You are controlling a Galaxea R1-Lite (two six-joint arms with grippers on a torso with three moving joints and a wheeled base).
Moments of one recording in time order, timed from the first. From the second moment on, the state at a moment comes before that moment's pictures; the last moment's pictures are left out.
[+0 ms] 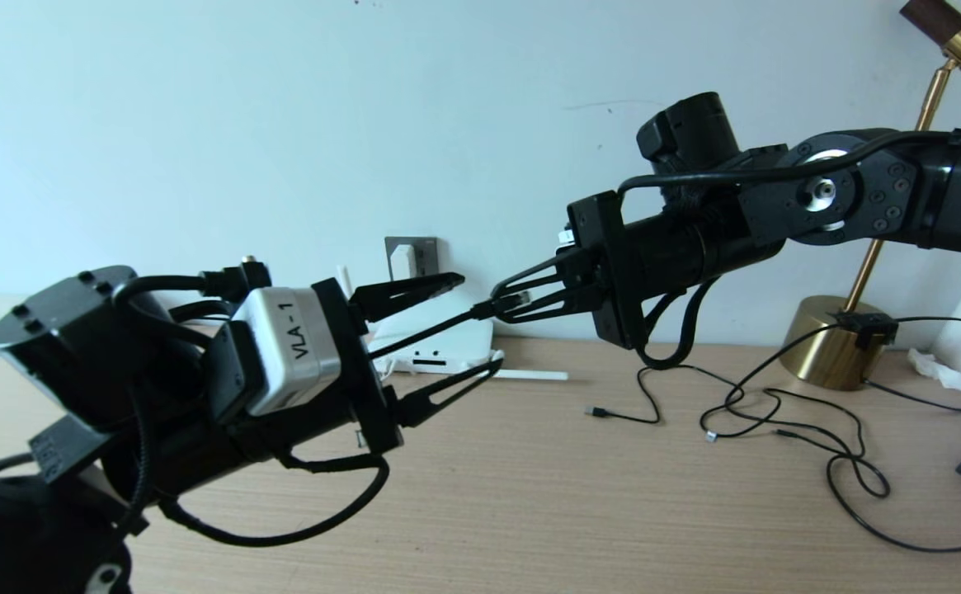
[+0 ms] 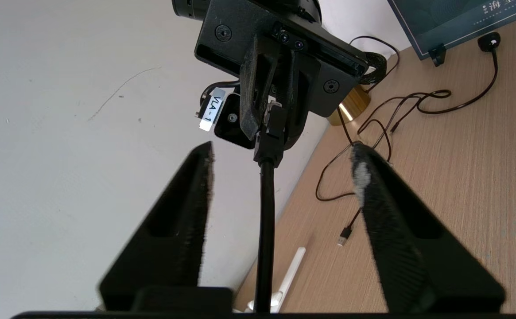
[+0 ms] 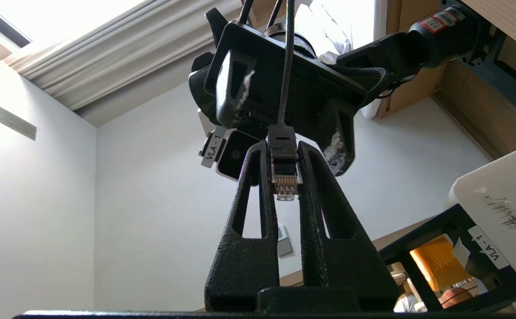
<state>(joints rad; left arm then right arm) -0.56 1.63 -0.58 -1.27 -0.57 0.67 0.52 2.04 -1.94 0.50 1.27 1.35</state>
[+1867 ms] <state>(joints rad) -0.57 1.60 -0.57 -1.27 -0.57 0.66 0.53 2.04 -1.94 0.50 1.27 1.34</state>
